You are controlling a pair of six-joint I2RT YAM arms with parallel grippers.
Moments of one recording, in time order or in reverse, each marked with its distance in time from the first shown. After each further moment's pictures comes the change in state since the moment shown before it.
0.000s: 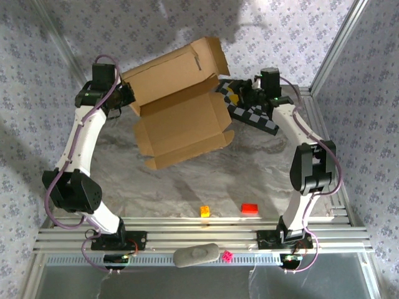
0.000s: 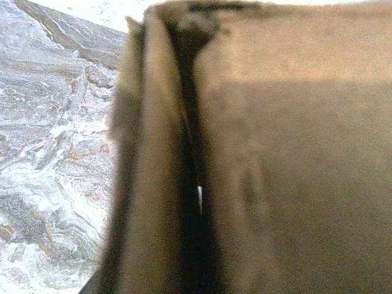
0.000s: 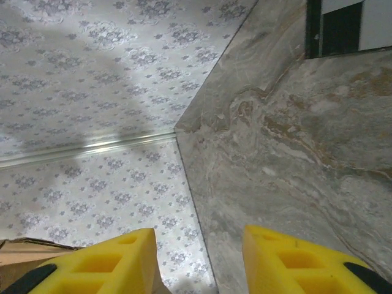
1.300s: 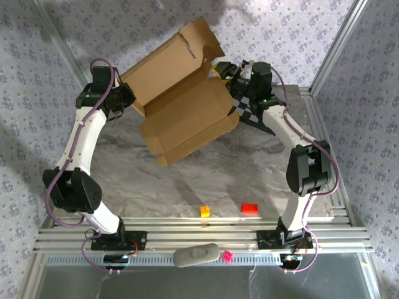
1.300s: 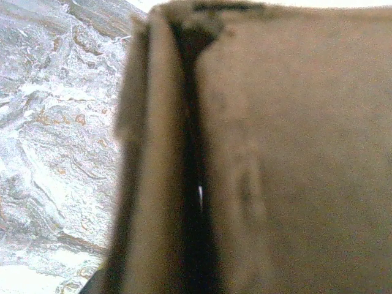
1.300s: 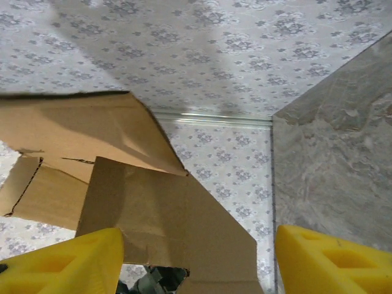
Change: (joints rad) left arm 0.012 0.000 -0.046 0.035 0.050 -0.218; right arm 0.095 0.001 -0.007 0.426 -0.022 0.170
